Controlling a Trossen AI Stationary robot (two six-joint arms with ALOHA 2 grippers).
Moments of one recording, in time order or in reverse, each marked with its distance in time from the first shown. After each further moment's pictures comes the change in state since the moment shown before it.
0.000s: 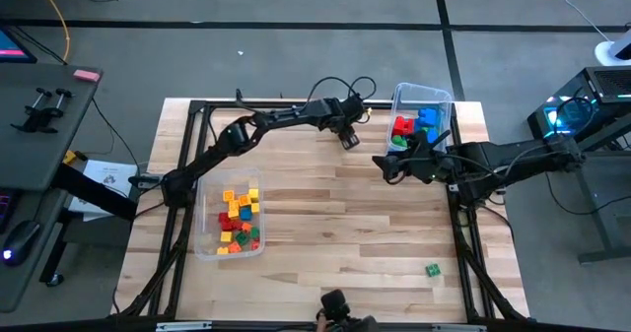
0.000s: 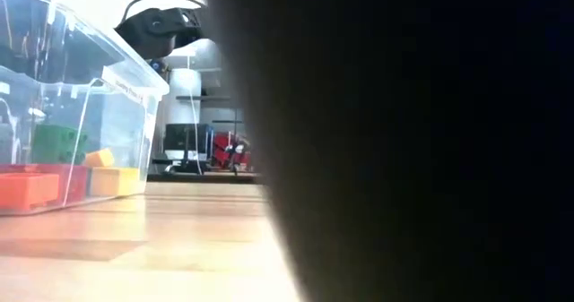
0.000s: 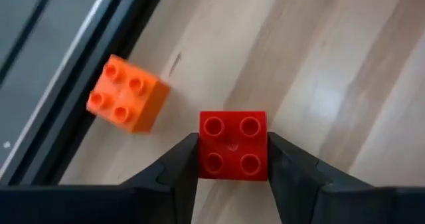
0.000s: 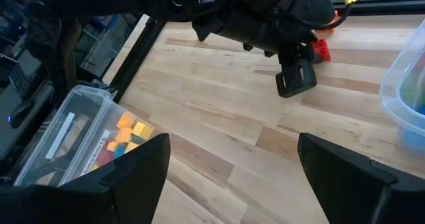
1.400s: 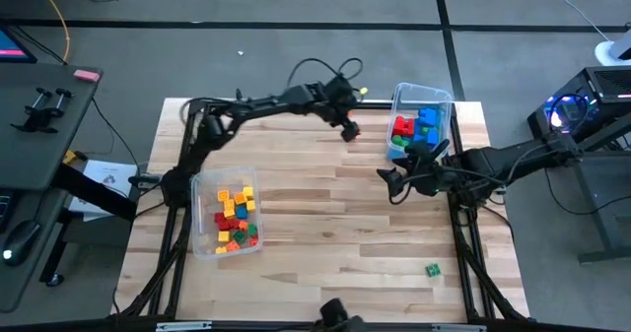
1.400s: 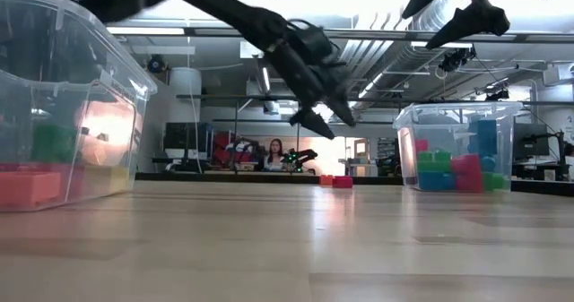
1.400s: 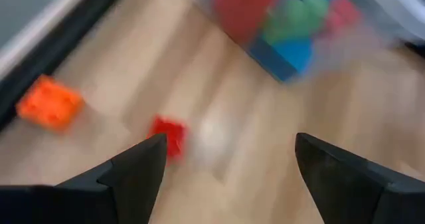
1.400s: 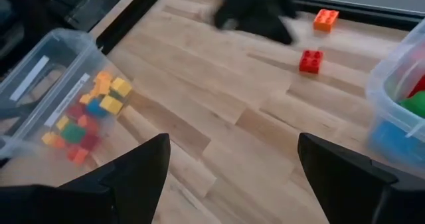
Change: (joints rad) left arm 0.048 -0.316 -0.276 0.123 0.470 -0.172; right arm 0.112 0.000 0.000 -0.110 0.042 -0.089
